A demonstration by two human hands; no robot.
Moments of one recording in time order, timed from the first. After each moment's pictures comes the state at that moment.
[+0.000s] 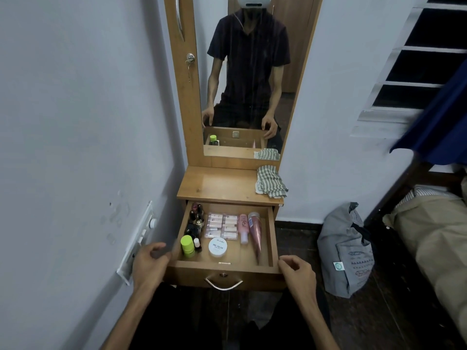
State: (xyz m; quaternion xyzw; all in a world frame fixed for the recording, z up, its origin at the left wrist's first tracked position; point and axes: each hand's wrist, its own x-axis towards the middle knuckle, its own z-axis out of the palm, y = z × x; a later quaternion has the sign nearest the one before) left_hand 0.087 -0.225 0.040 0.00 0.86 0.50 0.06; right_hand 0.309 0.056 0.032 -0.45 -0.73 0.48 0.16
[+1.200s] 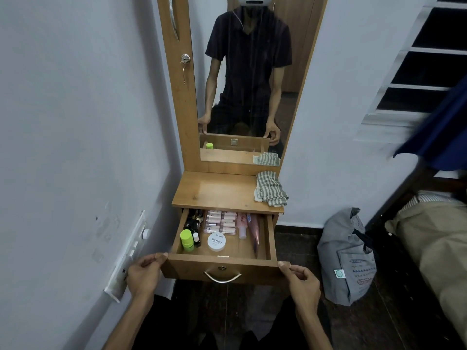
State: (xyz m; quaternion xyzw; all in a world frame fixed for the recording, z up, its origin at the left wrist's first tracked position) left_hand 0.058 -0.204 0.008 -0.15 0.78 0.60 0.06; right_hand 0.288 0.073 0.018 -0.57 -0.58 0.54 0.22
